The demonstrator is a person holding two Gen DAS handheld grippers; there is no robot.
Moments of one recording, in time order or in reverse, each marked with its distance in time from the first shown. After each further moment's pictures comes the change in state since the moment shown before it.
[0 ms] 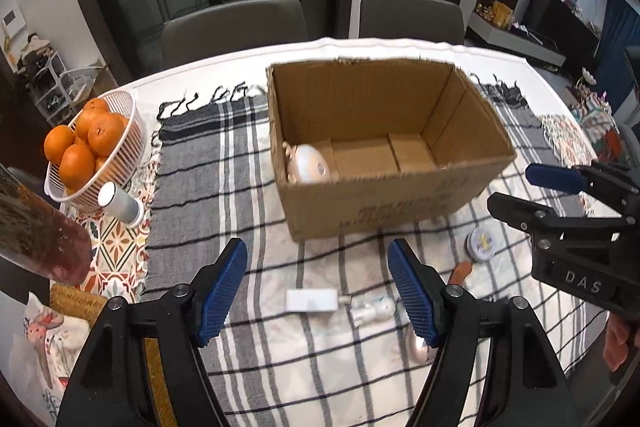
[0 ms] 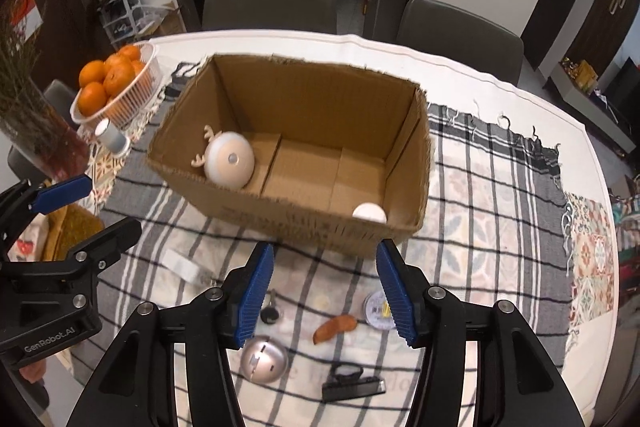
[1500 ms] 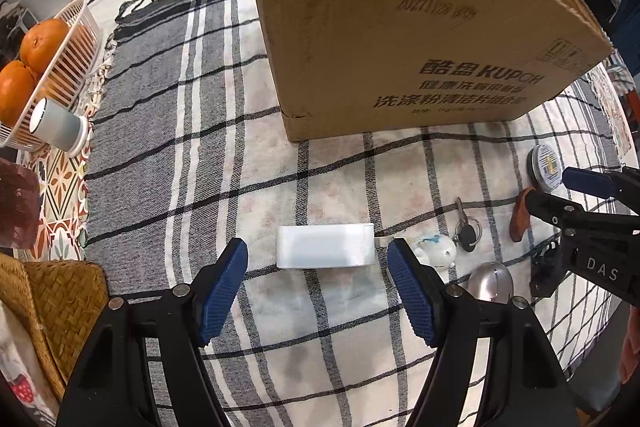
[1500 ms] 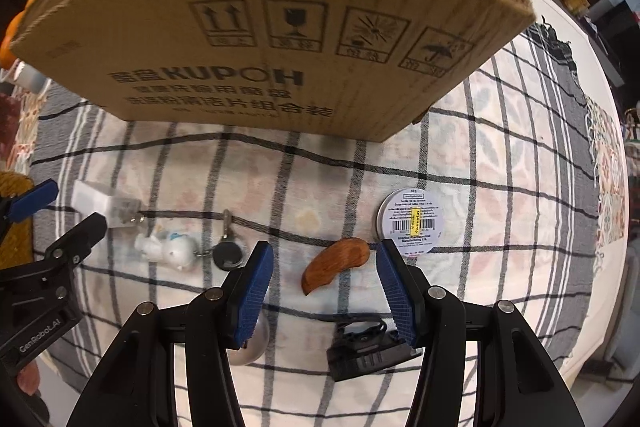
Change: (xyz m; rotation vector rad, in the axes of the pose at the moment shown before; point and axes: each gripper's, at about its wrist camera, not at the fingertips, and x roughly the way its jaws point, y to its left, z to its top) left arm 0.120 0.013 -0.046 0.002 0.300 -0.019; right arm 0.114 -0.008 -0.049 0.115 0.351 -0.092
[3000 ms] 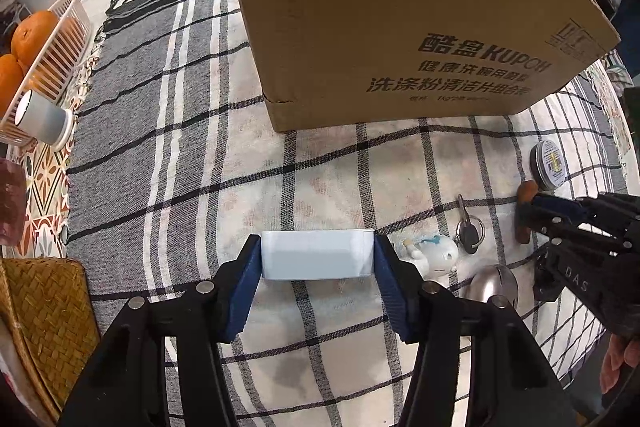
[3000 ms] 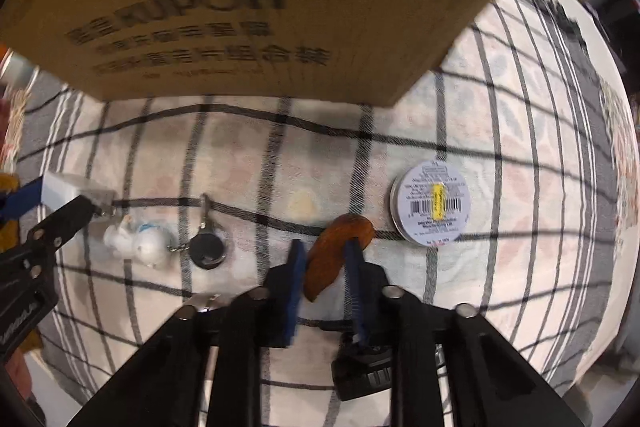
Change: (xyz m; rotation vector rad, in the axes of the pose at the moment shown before) left arm 0.012 -0.010 -0.008 -0.005 -0.006 -0.021; right arm 0.061 -0.004 -0.031 0.006 0.016 0.020
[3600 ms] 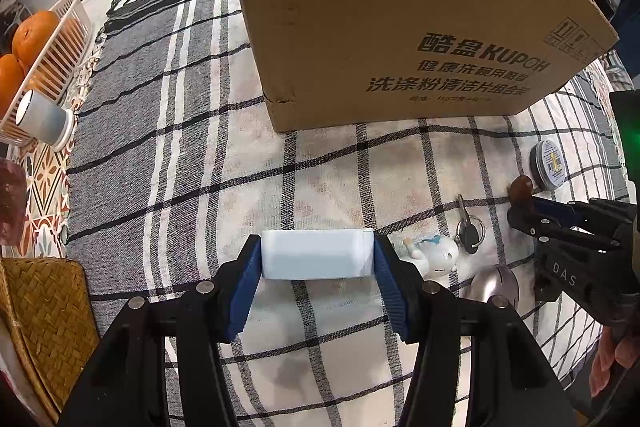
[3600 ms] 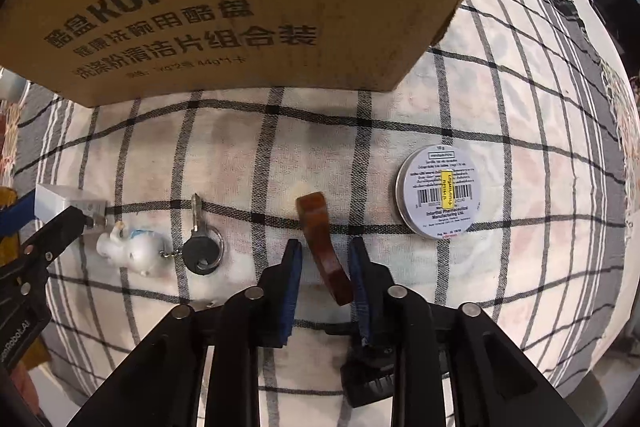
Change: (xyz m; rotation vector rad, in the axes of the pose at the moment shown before) left arm 0.000 0.000 -0.001 0.000 -0.011 0.000; right arm 0.017 -0.012 -0.004 0.068 0.016 0.022
